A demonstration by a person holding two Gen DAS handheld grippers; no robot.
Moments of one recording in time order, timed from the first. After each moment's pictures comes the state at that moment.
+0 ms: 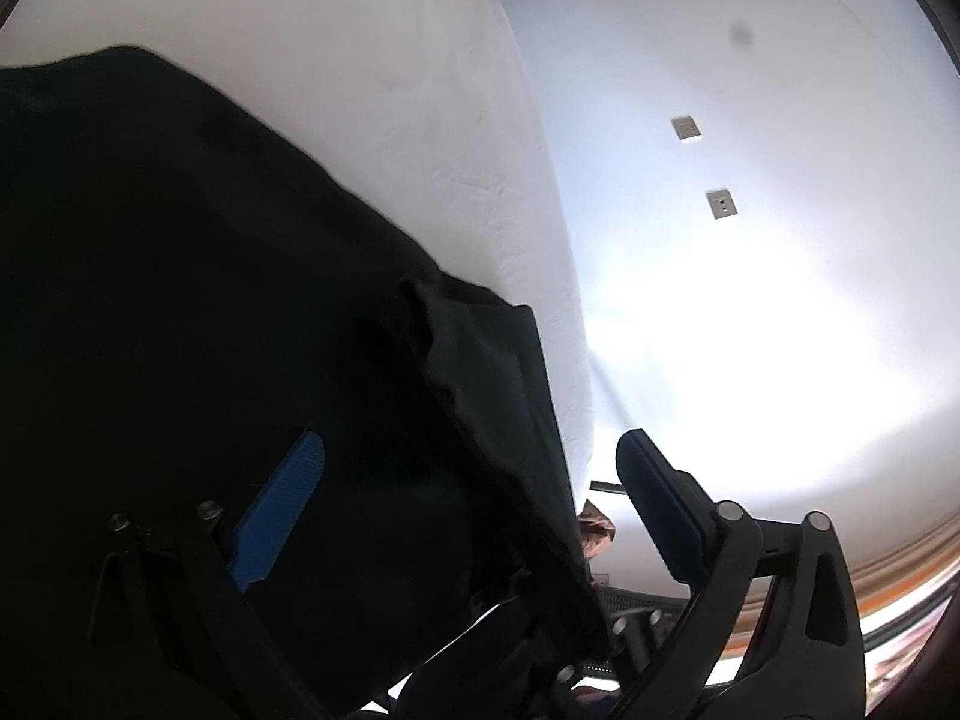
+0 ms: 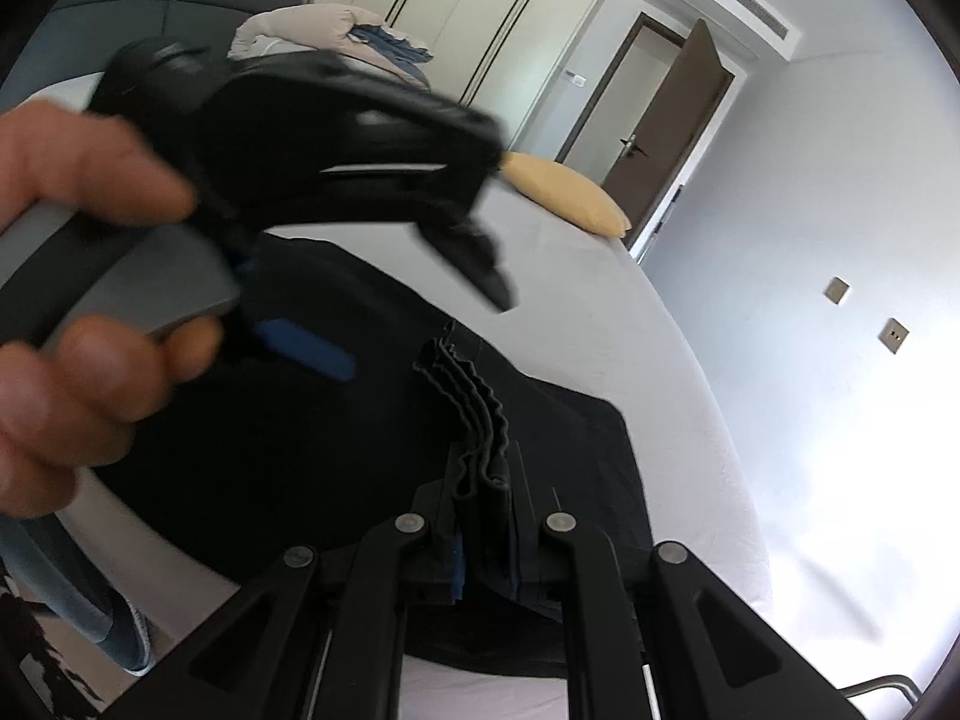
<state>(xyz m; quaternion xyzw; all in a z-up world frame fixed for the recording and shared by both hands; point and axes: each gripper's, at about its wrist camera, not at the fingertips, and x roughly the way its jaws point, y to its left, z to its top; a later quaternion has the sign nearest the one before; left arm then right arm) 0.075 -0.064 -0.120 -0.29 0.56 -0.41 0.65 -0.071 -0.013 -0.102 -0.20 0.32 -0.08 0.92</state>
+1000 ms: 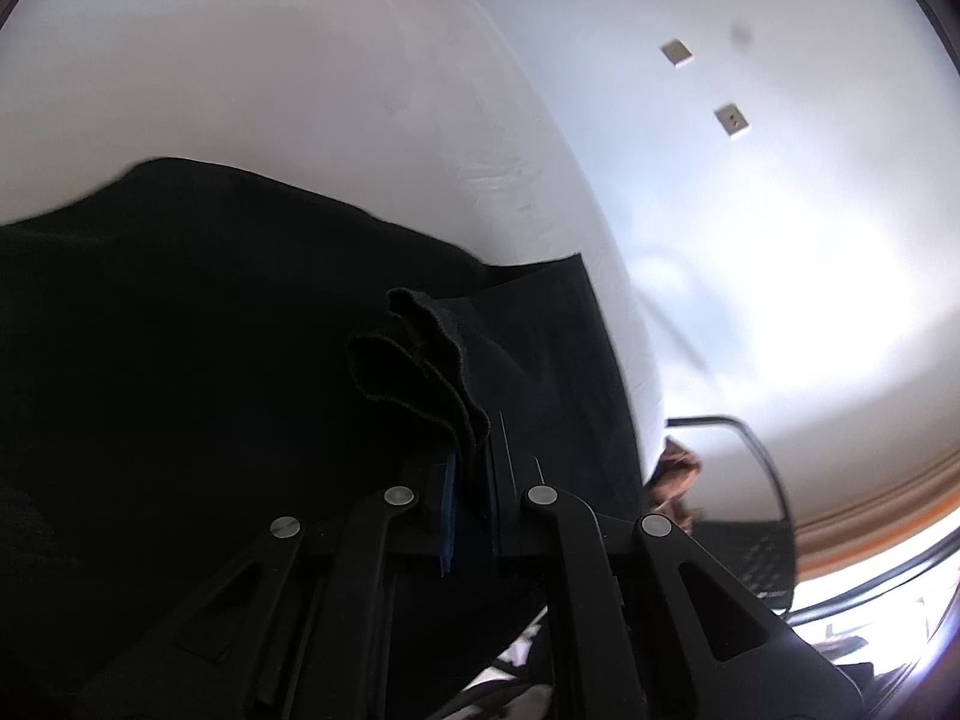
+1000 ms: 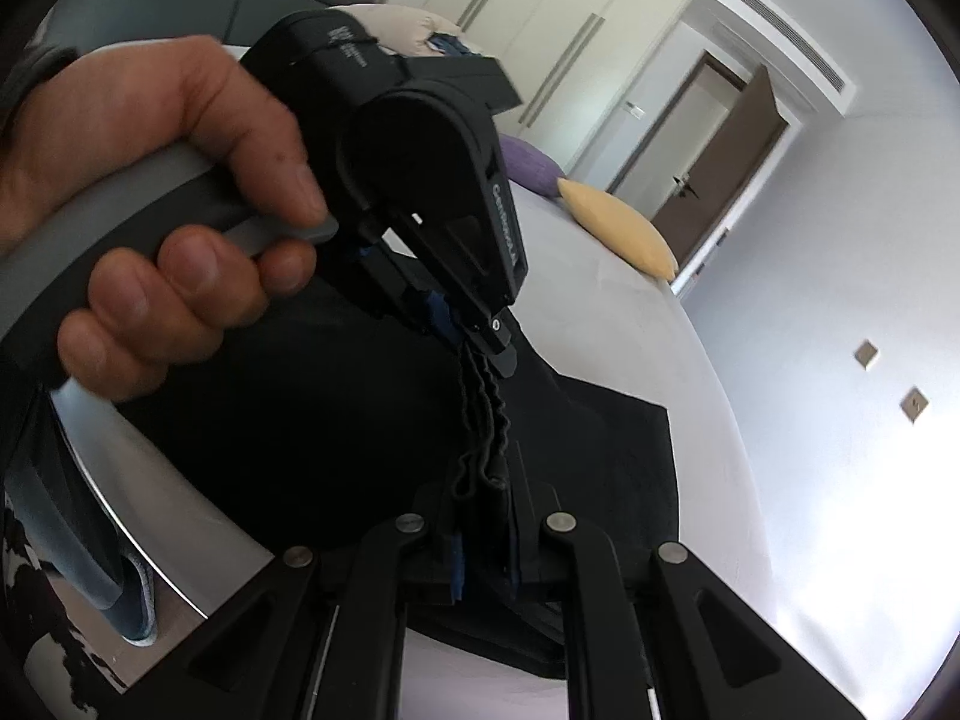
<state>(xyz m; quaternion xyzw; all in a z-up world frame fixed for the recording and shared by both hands) 0.076 -0.028 -0.082 -0.14 0.55 -0.43 0.70 -0.100 0.014 -0.110 -0.27 0.31 -0.02 0.91</state>
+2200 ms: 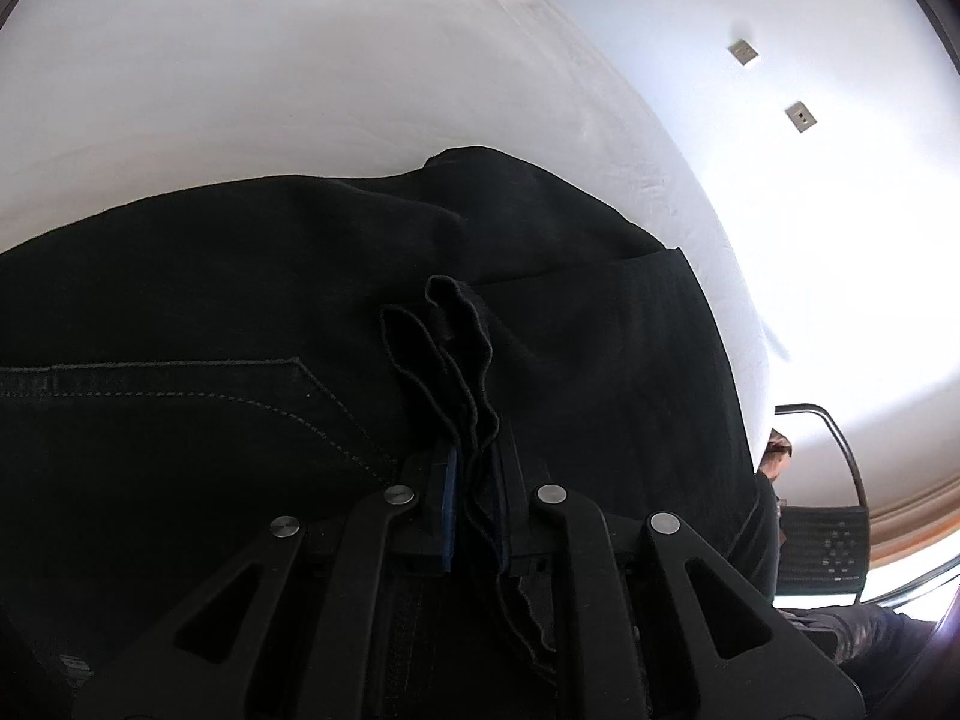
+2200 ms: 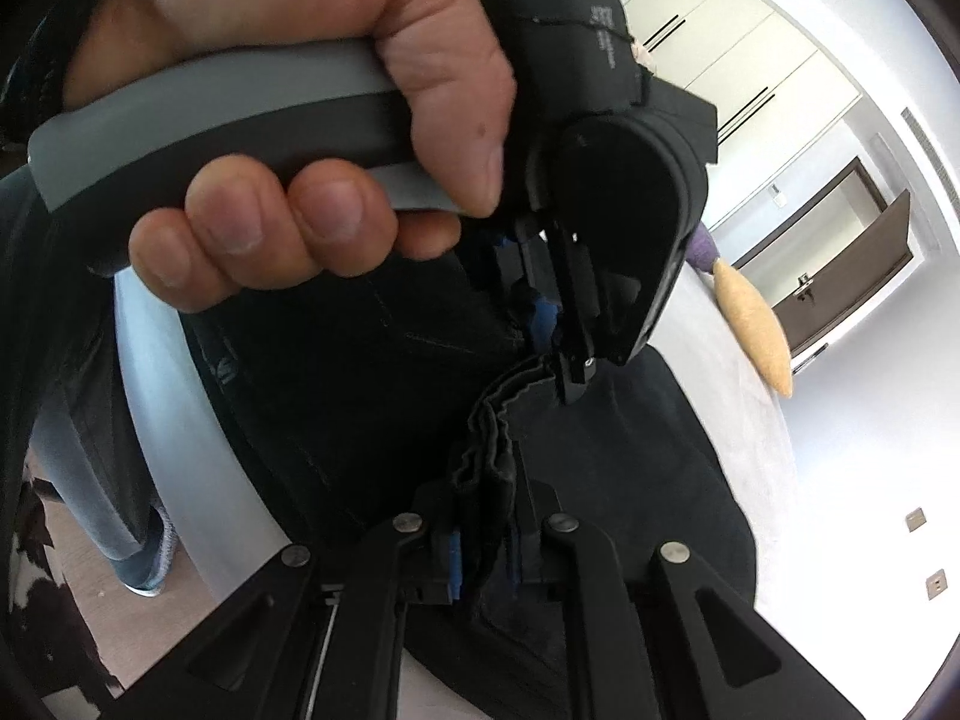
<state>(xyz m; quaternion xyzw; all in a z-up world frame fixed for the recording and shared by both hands) 0.112 0.065 -0.124 -0.10 0.56 -0.36 0.74 -0.061 0.105 -0.161 -0.37 0.33 0.11 0.86</state>
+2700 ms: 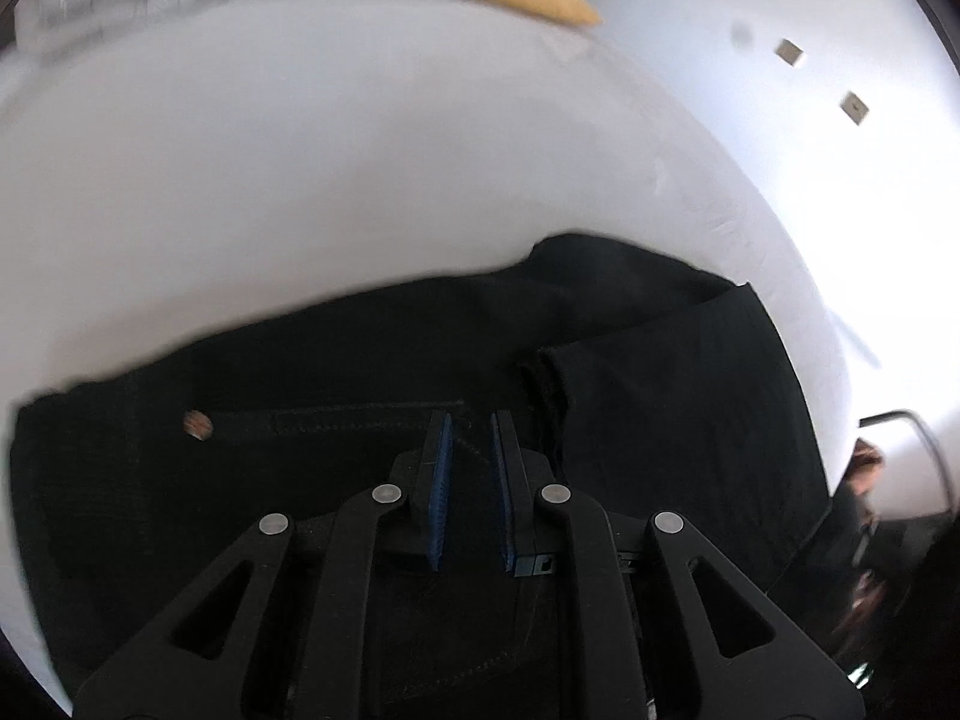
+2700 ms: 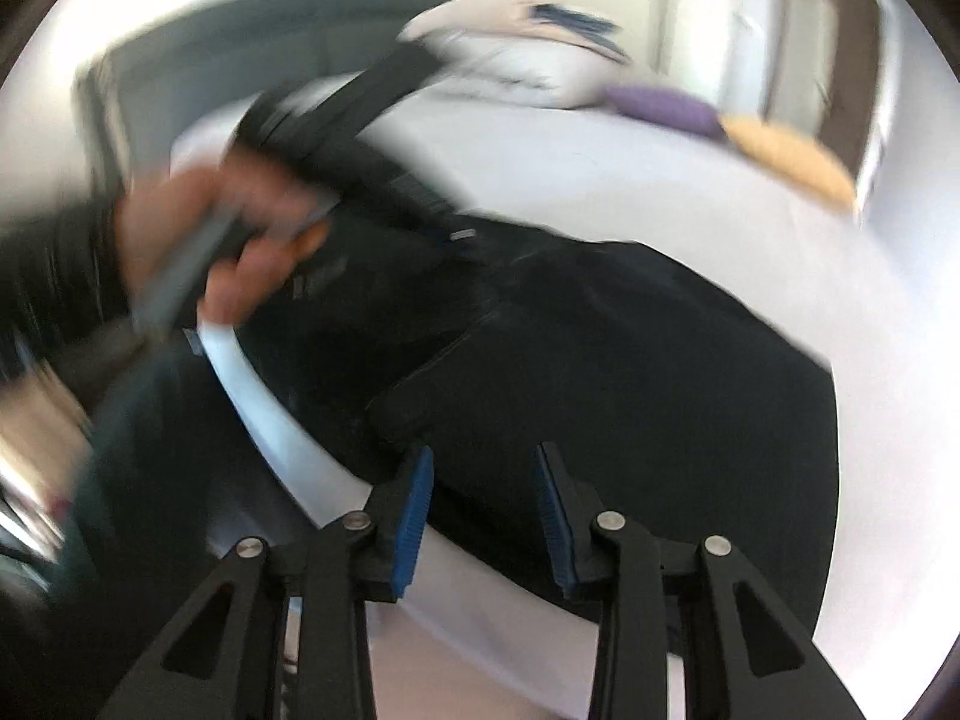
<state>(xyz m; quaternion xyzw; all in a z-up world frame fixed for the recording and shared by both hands) 0.098 0.091 -0.070 0.00 0.49 -0.26 0.83 -0.069 -0.040 -0.092 0.01 0.40 0.19 0.90</state>
